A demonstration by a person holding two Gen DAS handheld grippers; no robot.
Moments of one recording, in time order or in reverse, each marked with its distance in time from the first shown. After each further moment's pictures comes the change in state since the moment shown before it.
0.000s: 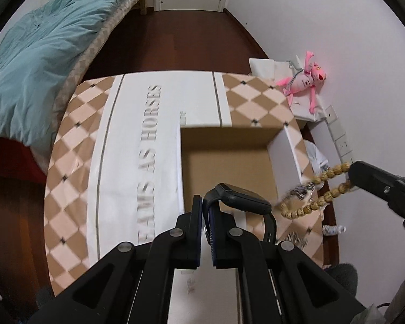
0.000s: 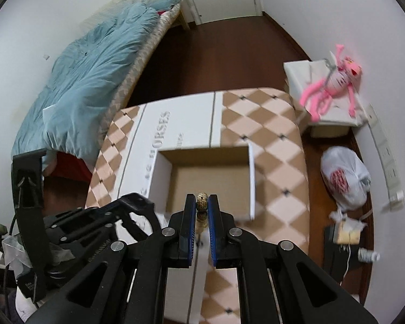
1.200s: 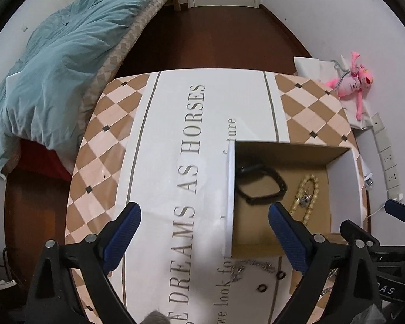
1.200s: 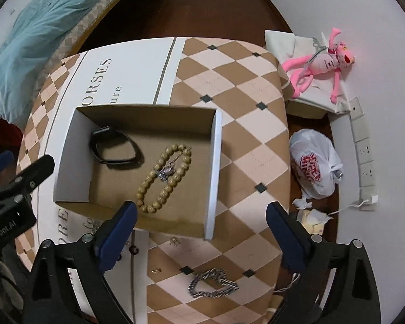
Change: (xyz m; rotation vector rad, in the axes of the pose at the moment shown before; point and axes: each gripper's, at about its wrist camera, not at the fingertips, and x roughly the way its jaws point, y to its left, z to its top) left arm 0.042 0.022 0.018 -0.047 0.009 0.232; right arm 0.109 -0.027 -0.005 -0.075 0.216 -0.273
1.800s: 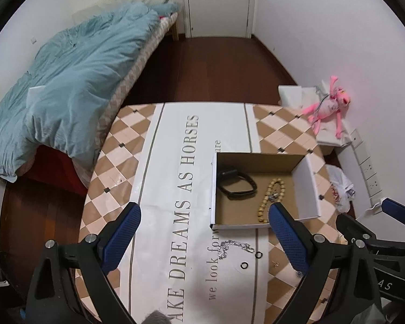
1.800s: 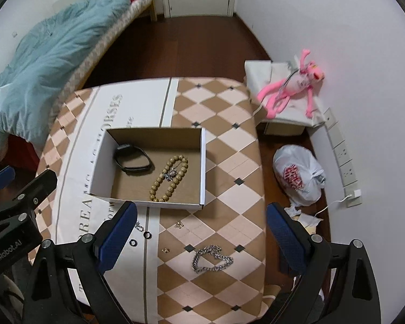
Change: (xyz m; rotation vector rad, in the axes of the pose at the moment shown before) left arm -0.098 0.000 -0.038 -0.006 -0.186 -0.047; right arm -0.102 0.003 -0.051 0.060 -0.205 -0.039
